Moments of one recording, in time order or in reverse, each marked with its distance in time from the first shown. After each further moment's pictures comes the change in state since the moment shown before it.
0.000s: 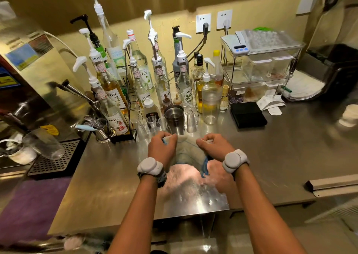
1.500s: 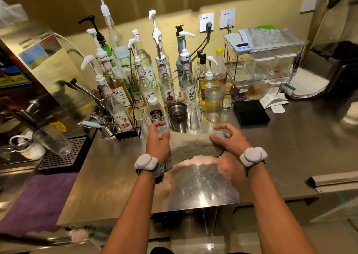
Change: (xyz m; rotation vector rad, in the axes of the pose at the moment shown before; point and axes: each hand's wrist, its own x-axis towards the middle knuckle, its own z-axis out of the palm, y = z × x) left_hand -0.008 -0.004 -0.018 -0.212 -0.005 -0.016; right_hand -0.006 0.030 -0.028 0.310 0.070 -0.023
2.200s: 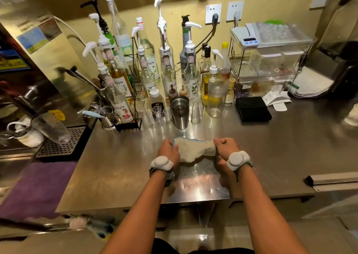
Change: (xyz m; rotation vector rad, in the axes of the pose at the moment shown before) left_hand -0.017 -0.051 0.024 0.471 -0.171 -0.222; right_hand 0.004 0.034 0.031 -0.323 0.165 0.244
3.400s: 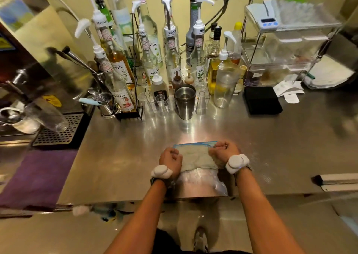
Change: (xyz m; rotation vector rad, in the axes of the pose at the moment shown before) left_hand -0.003 -0.054 0.027 -0.115 -0.018 -0.114; right_hand 0.017 0.038 0.043 0.177 -0.050 0.149
